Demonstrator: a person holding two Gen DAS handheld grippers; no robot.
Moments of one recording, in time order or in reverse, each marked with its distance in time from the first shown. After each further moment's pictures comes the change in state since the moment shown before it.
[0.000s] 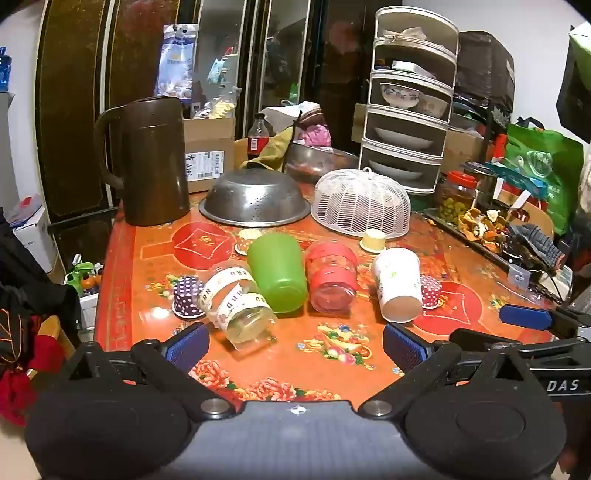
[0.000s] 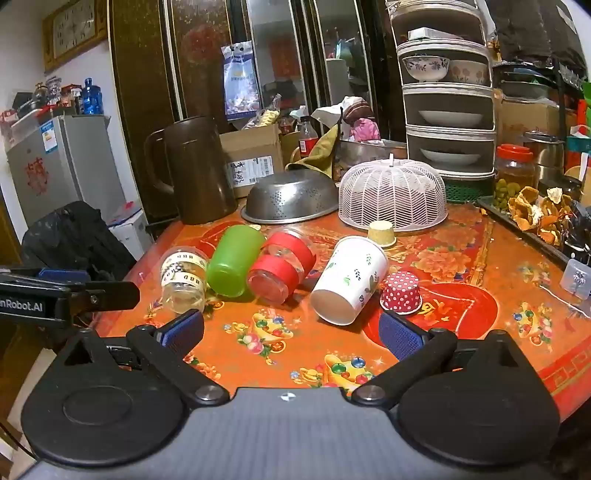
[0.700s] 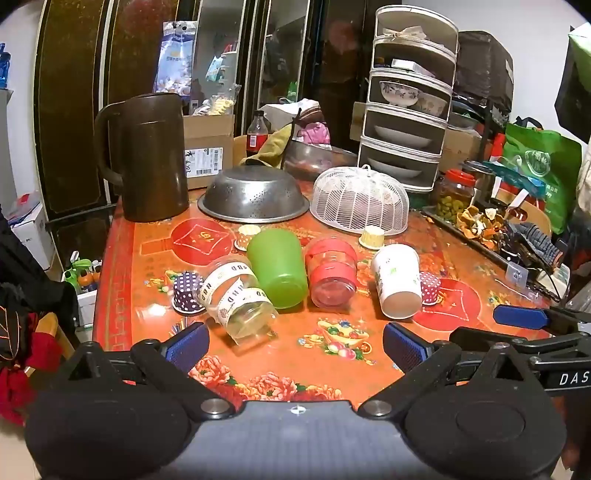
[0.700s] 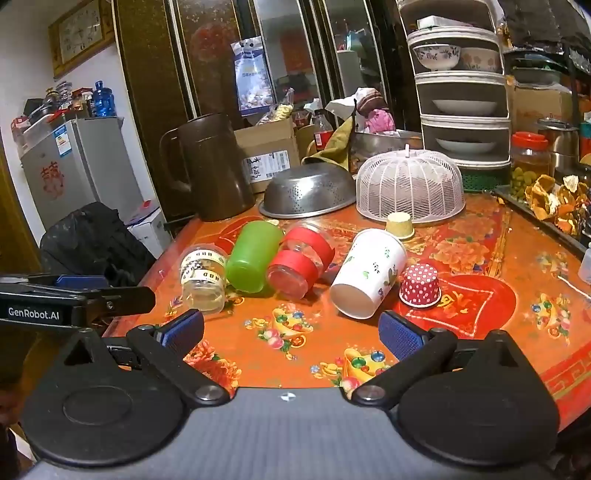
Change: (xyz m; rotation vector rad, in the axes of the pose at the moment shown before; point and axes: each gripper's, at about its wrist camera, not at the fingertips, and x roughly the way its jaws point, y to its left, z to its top) left arm -0.001 0.005 -0.005 -0.030 0.007 -0.032; right arm 0.001 -0.003 0.000 0.030 0.029 0.070
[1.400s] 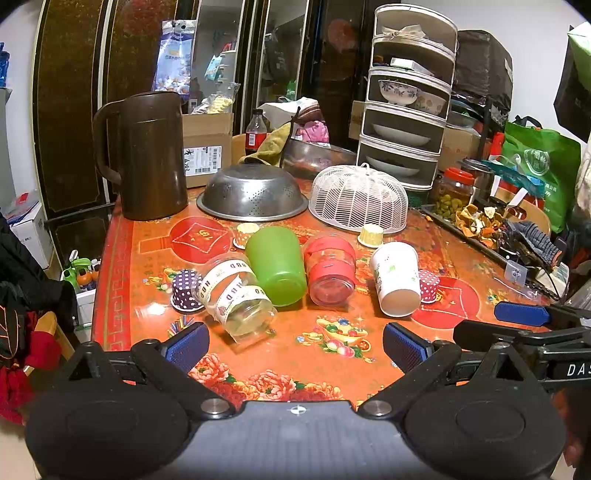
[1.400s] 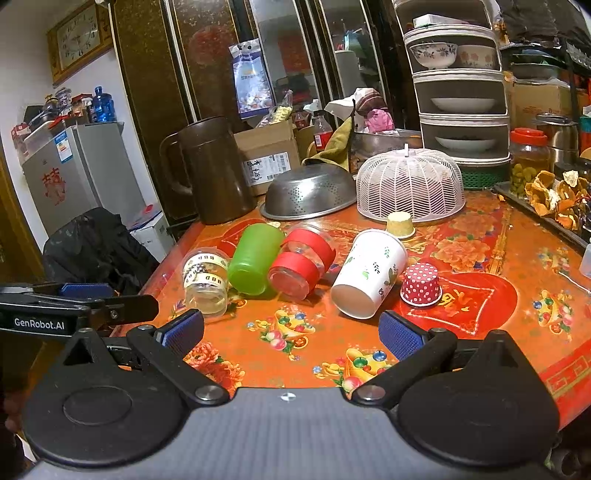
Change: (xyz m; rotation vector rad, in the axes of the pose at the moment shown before) left arm 0.001 -0.001 0.000 -0.001 0.005 -0.004; right arm -0.003 -0.002 0.001 0.015 -0.004 0.011
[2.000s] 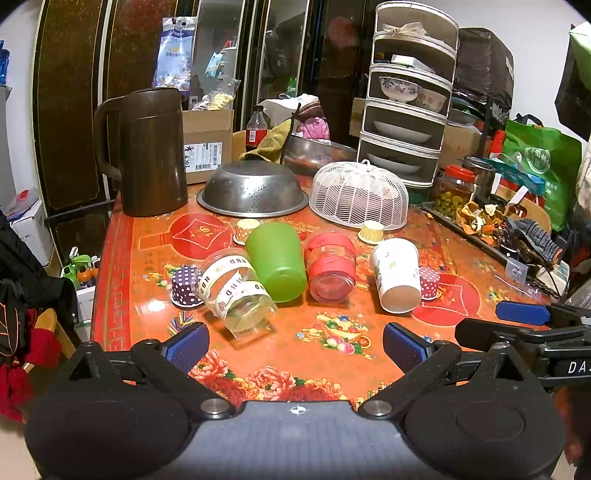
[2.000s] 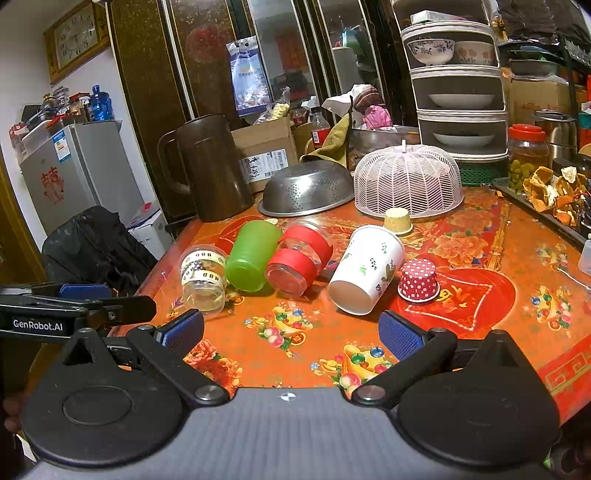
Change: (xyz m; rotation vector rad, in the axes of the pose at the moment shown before) left arm 0.001 0.002 -0.002 -0.002 0.010 0.000; right arm -0.001 -0.002 -0.001 0.007 0.010 -0.003
